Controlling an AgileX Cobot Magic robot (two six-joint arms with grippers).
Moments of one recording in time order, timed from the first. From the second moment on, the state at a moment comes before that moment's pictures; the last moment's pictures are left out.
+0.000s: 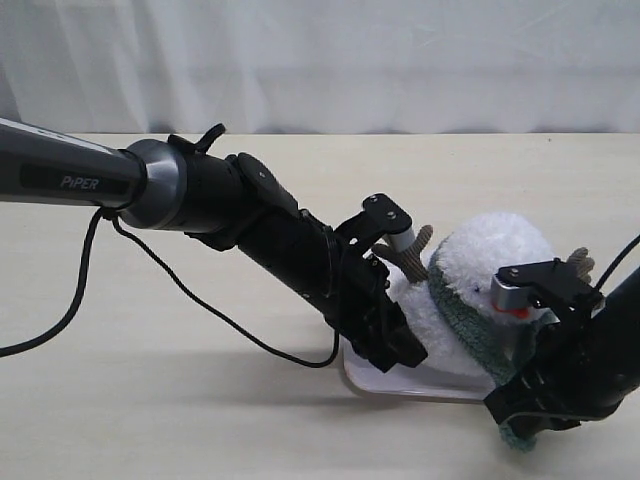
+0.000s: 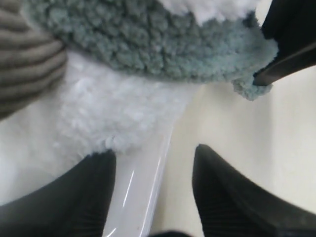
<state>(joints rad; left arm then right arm) -0.70 2.14 -1.34 -1.13 0.76 1.38 0.19 1.50 -0.63 0.35 0.74 -0.40</state>
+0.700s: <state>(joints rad) -0.70 2.14 -1.34 -1.13 0.76 1.38 0.19 1.46 -0.68 0.34 0.84 -0.40</state>
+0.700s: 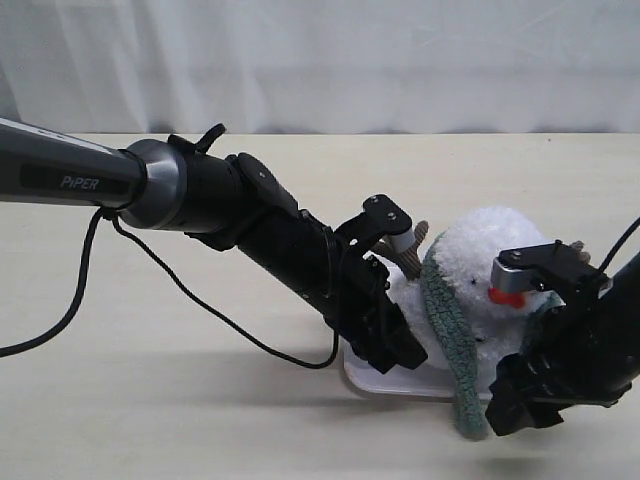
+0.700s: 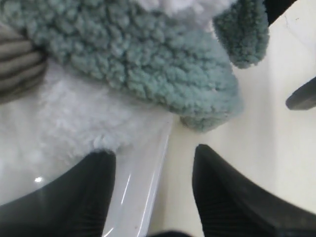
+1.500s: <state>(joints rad) -0.70 2.09 -1.34 -0.99 0.77 1.27 0.19 1.13 -0.68 0.18 0.85 -0.20</state>
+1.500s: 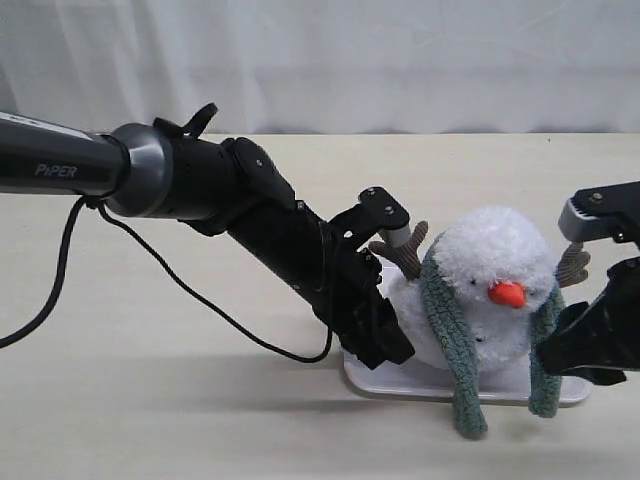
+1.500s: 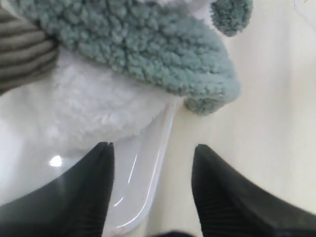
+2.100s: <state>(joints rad) -0.70 1.94 -1.31 -0.84 0.65 1.13 0.19 0.89 -0.67 0.11 0.70 -0.16</state>
